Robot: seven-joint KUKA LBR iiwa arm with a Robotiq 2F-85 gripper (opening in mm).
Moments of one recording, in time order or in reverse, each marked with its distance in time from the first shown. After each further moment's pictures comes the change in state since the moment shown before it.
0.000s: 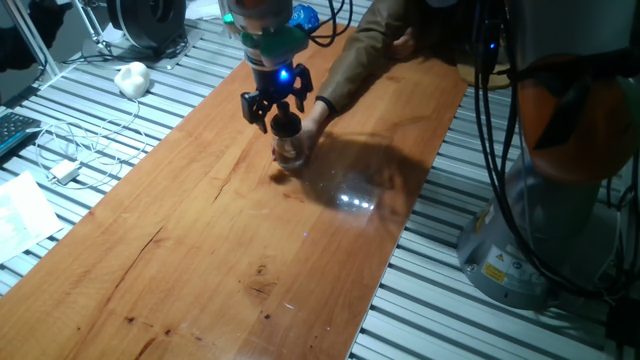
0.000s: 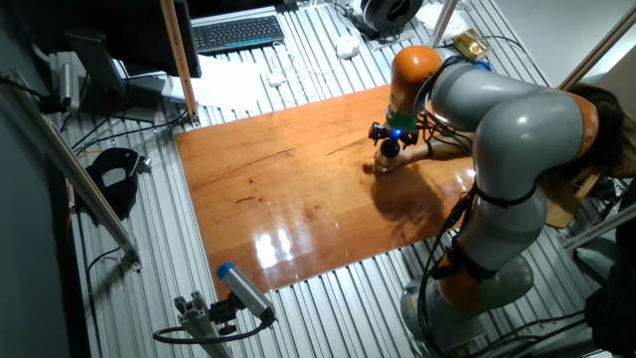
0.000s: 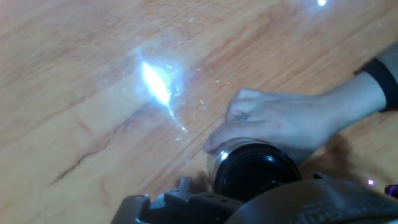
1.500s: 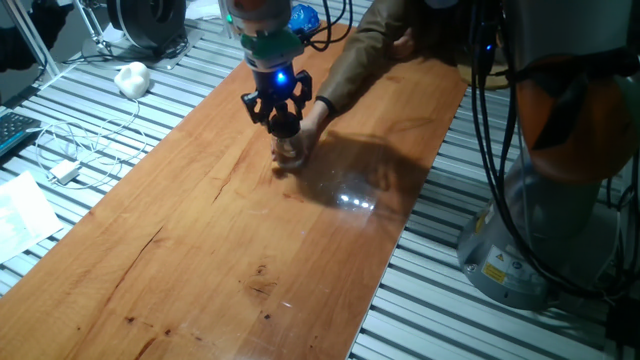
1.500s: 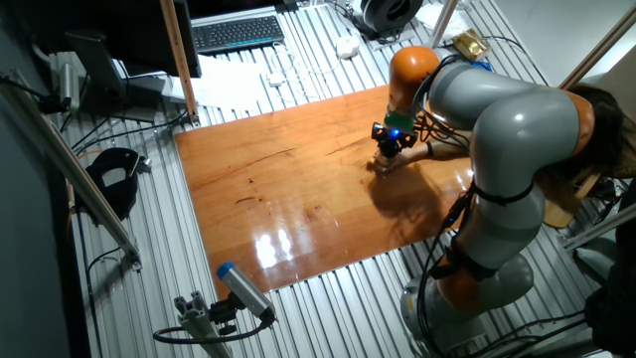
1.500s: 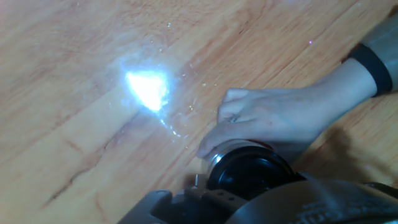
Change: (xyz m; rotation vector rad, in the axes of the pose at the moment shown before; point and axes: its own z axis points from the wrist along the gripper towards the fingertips) arm -0.002 -0.002 0.006 0.026 0.010 0.047
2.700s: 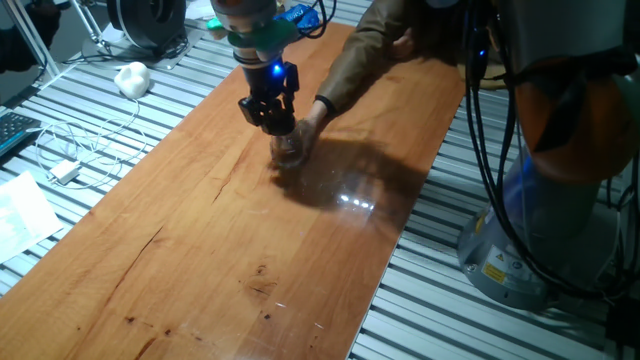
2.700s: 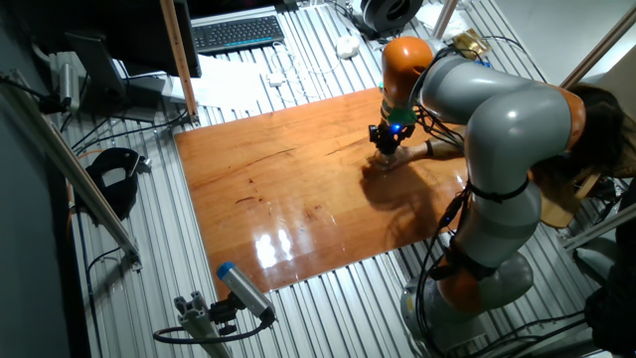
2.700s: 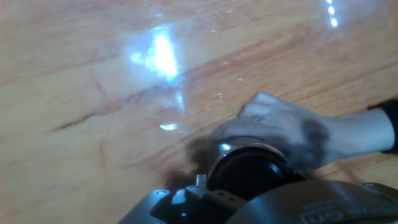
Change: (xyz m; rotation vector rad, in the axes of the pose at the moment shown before) arm 0.001 0.015 -0.018 0.029 0.037 -0.416
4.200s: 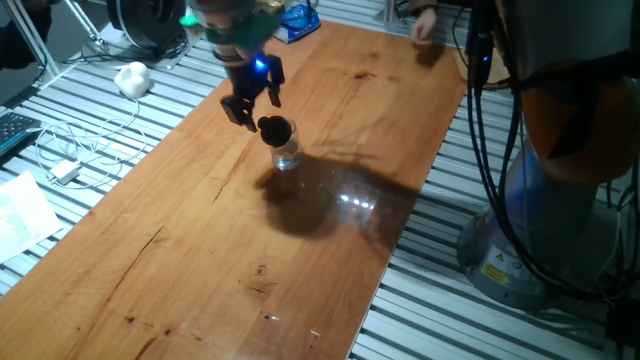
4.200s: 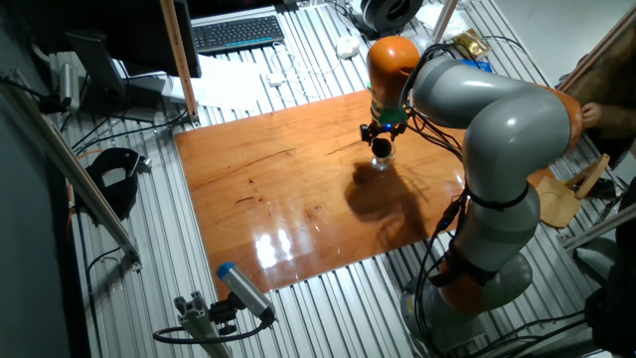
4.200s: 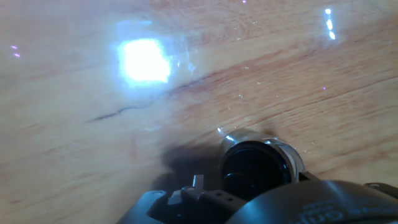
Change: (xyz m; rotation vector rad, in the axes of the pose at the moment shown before) arm -0.002 0.031 -0.041 0.054 -0.005 0.009
